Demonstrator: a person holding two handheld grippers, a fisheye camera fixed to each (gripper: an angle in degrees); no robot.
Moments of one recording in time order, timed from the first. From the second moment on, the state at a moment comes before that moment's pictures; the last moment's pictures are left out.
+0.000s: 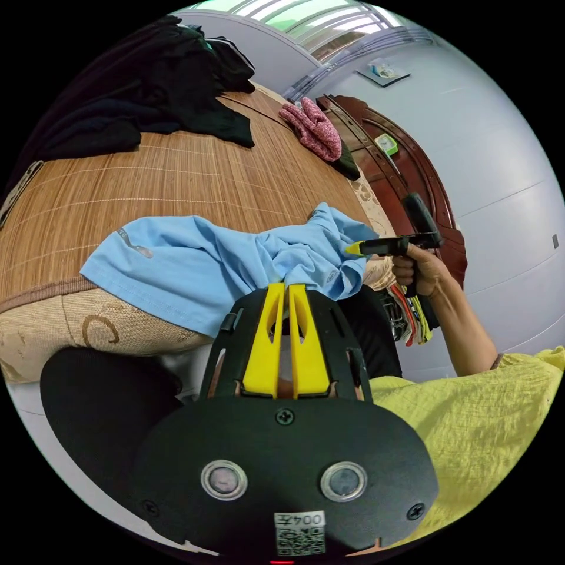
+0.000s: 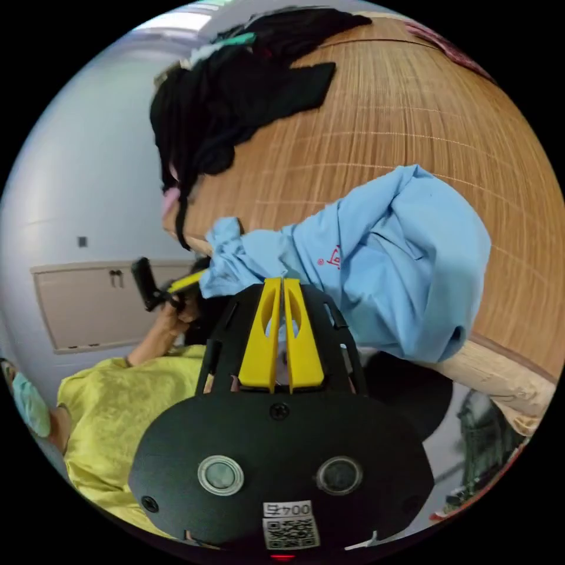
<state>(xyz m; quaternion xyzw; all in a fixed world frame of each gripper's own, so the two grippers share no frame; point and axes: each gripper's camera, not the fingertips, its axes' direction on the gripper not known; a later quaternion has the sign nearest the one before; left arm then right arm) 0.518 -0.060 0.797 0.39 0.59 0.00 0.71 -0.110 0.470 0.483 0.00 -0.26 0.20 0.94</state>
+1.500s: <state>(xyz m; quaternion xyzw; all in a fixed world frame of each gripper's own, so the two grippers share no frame) 0.227 0.111 0.735 0.62 0.57 -0.10 0.53 -0.108 0.579 0.079 0.40 -0.24 0.18 0.87</state>
